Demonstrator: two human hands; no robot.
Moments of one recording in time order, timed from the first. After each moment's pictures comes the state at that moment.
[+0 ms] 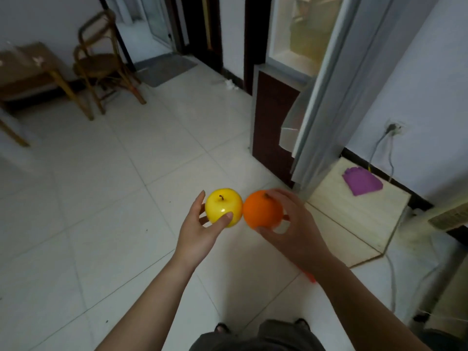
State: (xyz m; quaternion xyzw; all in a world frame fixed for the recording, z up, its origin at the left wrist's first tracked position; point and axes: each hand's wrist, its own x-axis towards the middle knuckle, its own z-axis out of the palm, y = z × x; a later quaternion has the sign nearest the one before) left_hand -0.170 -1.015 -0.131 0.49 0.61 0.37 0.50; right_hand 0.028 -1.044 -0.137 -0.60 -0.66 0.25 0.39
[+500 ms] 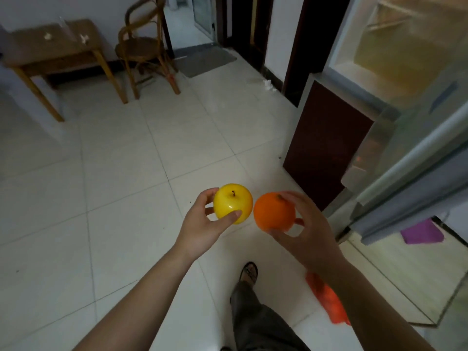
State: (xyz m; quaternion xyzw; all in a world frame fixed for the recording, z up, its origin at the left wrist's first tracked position) left_hand -0.259 -0.883 -0.145 0.50 0.63 0.37 0.46; right_hand -0.043 -0.899 -0.147 -0.56 -0.69 0.29 0.35
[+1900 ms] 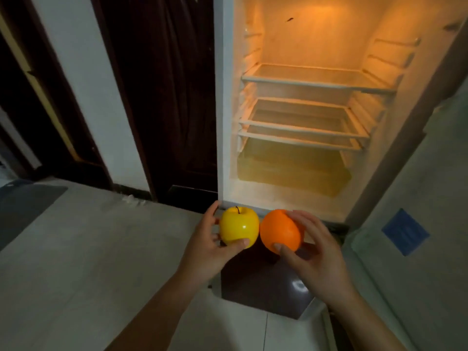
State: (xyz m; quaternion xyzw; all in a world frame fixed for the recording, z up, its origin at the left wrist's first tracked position) left_hand -0.049 -0.205 -0.065 0.74 0.28 0.23 0.56; right_hand 0.080 -0.381 -0.056 -0.75 -0.42 0.01 0.52
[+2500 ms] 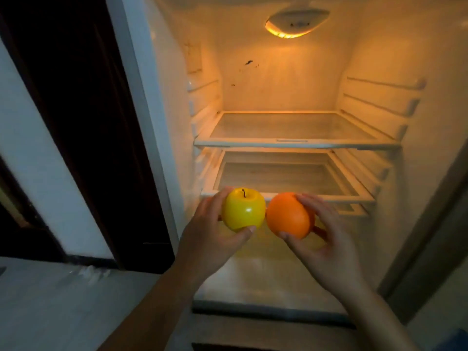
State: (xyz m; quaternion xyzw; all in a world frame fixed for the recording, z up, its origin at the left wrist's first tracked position) left_hand 0.201 -0.068 0.014 0.87 0.15 0.33 0.33; right_hand 0.304 -0.256 0.008 -0.72 -0.40 -0.16 0.54
